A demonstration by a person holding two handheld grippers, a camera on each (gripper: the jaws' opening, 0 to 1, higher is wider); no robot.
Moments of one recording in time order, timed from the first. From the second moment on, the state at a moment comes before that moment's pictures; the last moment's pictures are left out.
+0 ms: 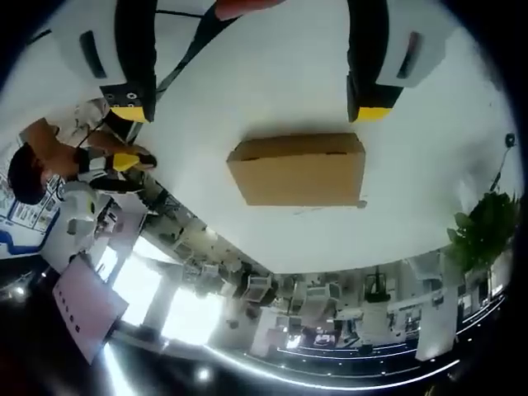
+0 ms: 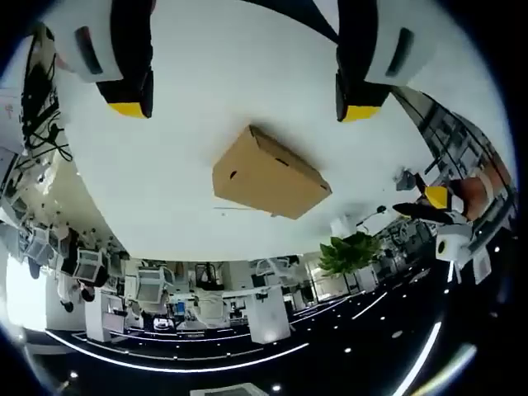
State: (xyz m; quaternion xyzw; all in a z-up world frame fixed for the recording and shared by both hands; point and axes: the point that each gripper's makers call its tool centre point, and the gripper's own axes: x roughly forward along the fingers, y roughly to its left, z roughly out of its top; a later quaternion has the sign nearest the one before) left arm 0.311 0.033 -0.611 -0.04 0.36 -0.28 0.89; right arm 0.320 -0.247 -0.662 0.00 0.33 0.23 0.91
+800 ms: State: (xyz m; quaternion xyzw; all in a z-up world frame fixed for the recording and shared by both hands) left arm 0.314 0.069 -0.612 -0.04 0.36 -0.27 0.89; right arm 0.322 -0.226 -0.667 0.03 0.33 0.23 0.91
